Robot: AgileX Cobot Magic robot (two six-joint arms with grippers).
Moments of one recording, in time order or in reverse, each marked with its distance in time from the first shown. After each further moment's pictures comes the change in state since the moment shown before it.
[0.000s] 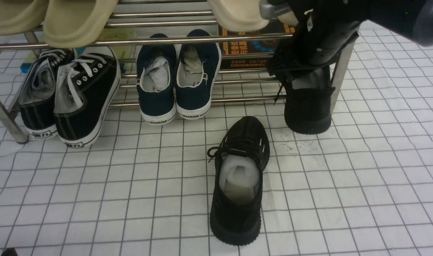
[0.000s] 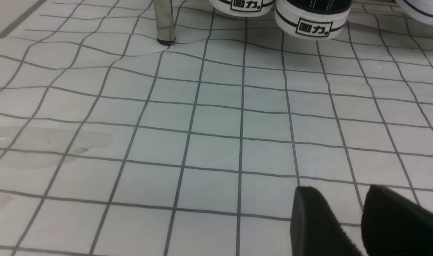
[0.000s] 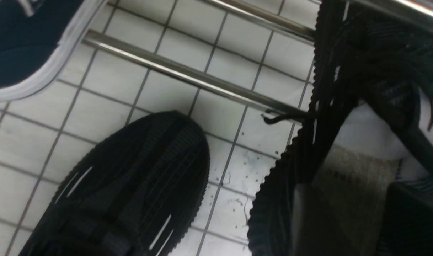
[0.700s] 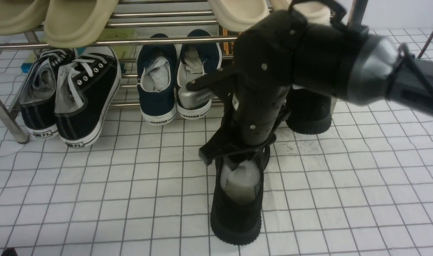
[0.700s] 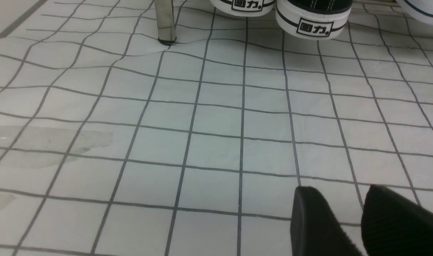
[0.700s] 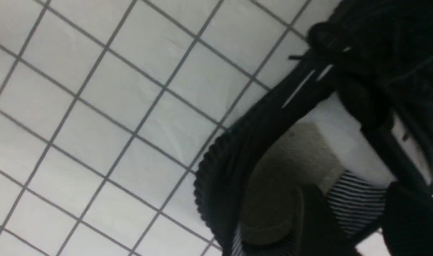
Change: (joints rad) right arm 0.266 -0.027 0.077 0.199 0.207 0.007; left arm 0.000 0.000 0.000 0.000 0.000 0.000
